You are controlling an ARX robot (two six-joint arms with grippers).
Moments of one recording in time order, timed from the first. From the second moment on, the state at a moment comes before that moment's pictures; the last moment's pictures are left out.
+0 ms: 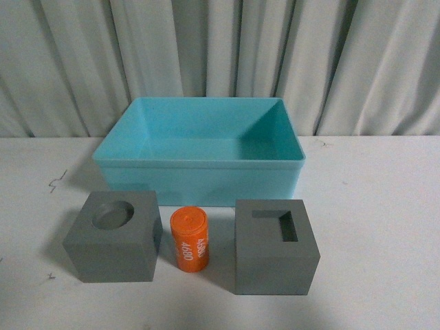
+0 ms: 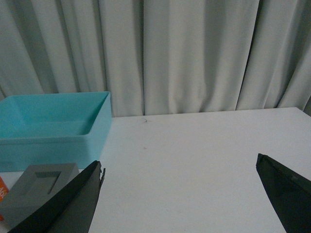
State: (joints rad) left arm 0.00 0.01 0.01 0.00 0.00 -0.01; right arm 0.00 0.00 0.01 0.00 0.00 0.01
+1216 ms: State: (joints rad) left arm 0.00 0.01 0.01 0.00 0.00 -0.01; right arm 0.00 0.00 0.01 0.00 0.00 0.01
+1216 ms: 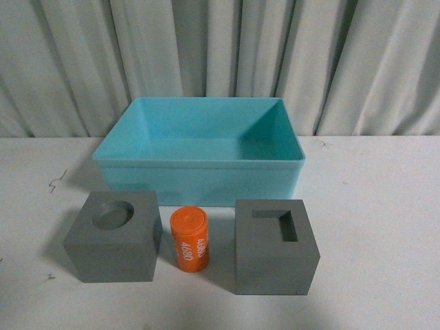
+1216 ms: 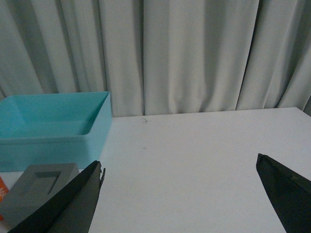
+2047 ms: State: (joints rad) left arm 0.00 0.01 0.01 0.00 0.00 -0.01; right arm 0.00 0.00 0.01 0.00 0.00 0.01
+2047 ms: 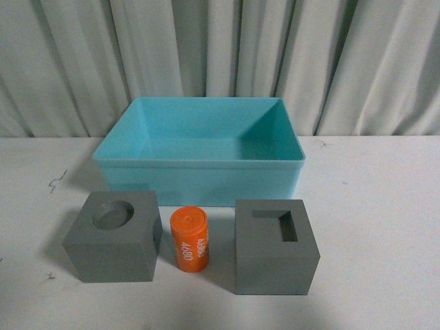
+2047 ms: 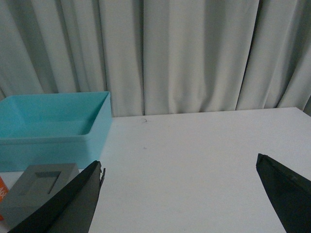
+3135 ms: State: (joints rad) left arm 0.00 0.01 0.01 0.00 0.00 -0.01; right arm 0.39 1.54 0.58 0.37 0.08 0.14
